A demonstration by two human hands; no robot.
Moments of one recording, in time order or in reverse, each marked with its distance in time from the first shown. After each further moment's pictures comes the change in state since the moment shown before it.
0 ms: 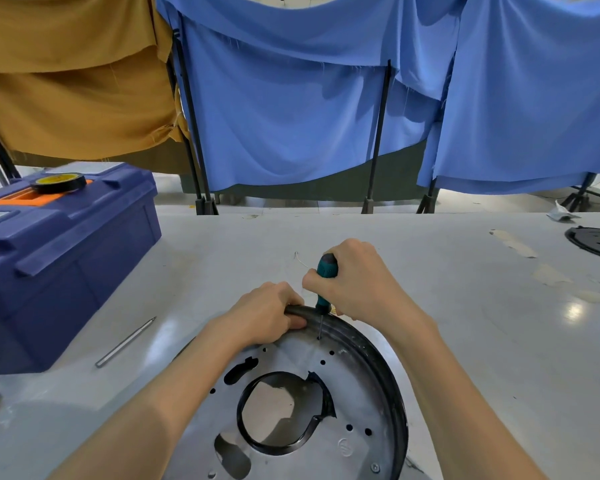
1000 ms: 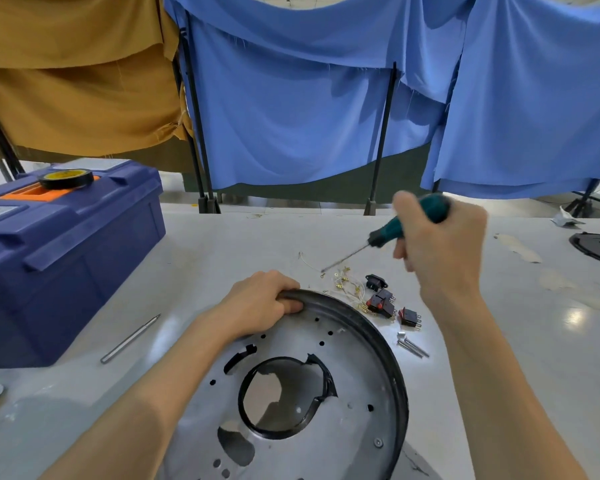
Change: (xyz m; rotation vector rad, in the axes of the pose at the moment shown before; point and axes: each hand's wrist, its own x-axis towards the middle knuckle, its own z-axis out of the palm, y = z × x) left_hand -0.001 -0.014 -0.012 -0.011 0.132 0.061; right_hand 0.001 0.004 -0.047 0.507 0.673 0.066
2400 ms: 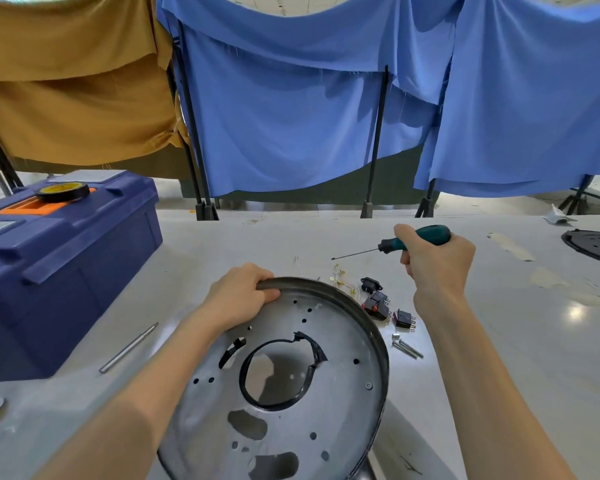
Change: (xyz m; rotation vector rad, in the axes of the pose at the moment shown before) left_hand 0.009 -0.021 -0.008 -0.045 0.143 -0.123; right_hand 0.014 0.043 -0.009 0.041 0.166 0.438
